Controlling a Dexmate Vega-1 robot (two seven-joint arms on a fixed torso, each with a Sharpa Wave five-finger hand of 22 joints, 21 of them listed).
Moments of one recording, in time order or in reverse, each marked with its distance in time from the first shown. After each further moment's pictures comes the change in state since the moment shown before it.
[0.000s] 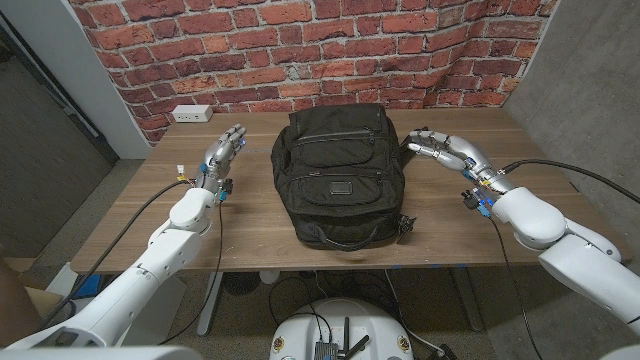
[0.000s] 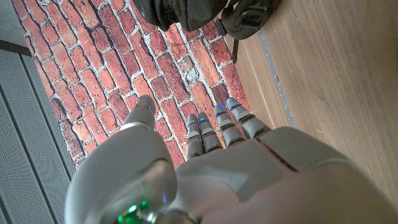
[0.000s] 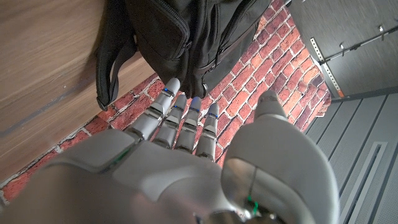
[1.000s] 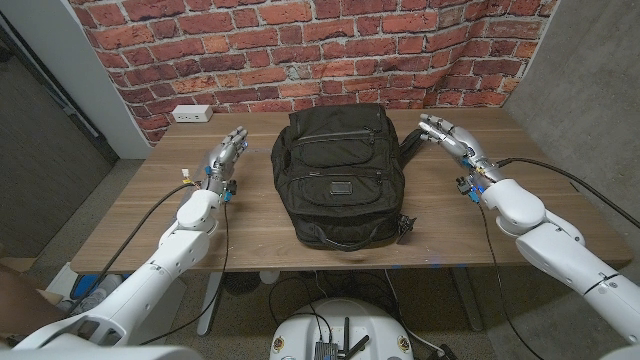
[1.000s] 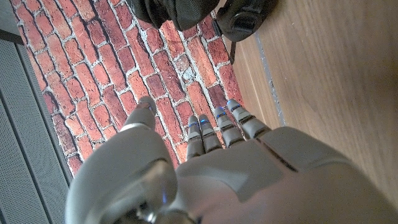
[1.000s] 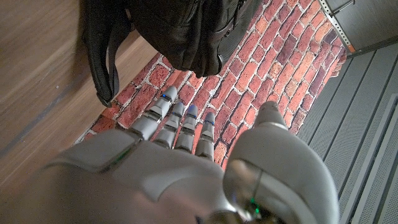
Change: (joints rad) left arm -0.064 -0.059 0.029 0.130 -0.017 -0.050 -0.041; left_hand -0.035 0.013 0.010 0.004 0.000 -0.046 -0.004 -0.004 0.000 -0.044 0.028 -0.005 0.000 -0.045 0.002 0.000 0.000 -0.036 -0.001 0.000 0.000; right arm 0.224 0.079 -0.141 0.267 0.131 0.143 0.006; right_hand -0.120 0.036 -0.021 0.020 -0.028 -0.146 0.024 -0.004 -0.009 -0.134 0.009 -0.003 -0.073 -0.119 0.001 -0.011 -0.032 -0.088 -0.005 -0.102 -0.005
